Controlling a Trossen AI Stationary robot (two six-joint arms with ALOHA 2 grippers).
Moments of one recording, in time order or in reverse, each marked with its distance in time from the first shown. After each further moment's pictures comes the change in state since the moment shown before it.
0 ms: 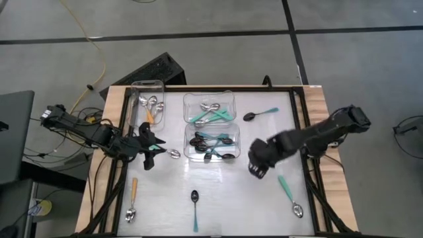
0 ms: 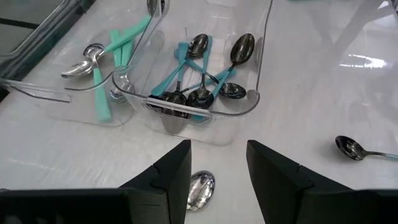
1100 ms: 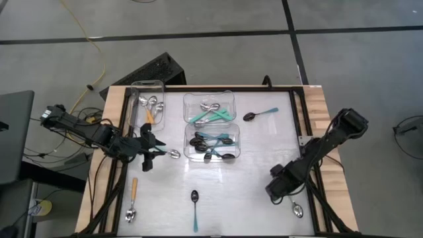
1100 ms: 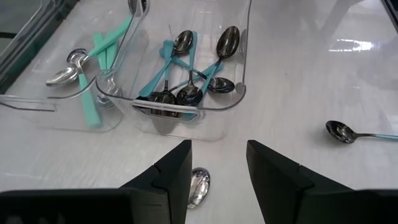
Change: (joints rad) left arm 0.000 0.000 0.000 0.005 0.054 0.079; right arm 0.373 0.061 -0.367 0.282 -0.288 0.695
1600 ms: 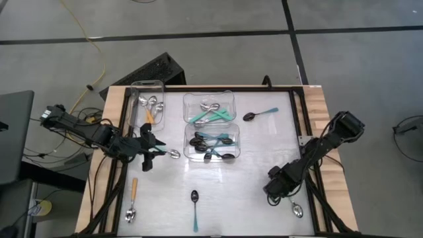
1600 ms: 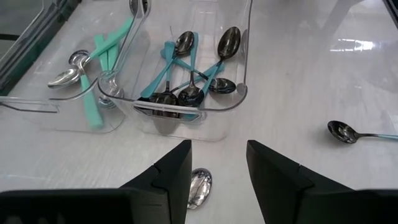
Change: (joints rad) left arm 0.000 0.000 0.000 0.000 -0.005 0.008; right arm -0.011 0.103 -0.019 0.053 -0.013 -0.140
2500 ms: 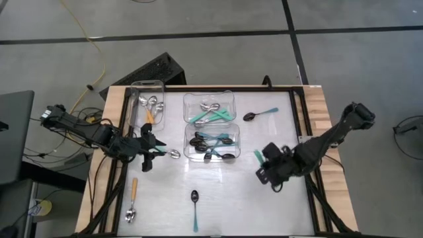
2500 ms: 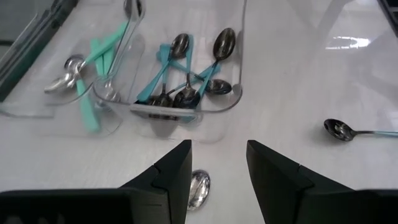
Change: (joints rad) left arm -0.001 -0.001 0.000 0.009 0.013 0.023; right arm -0.119 -0.273 0.338 -0.288 0.706 -0.226
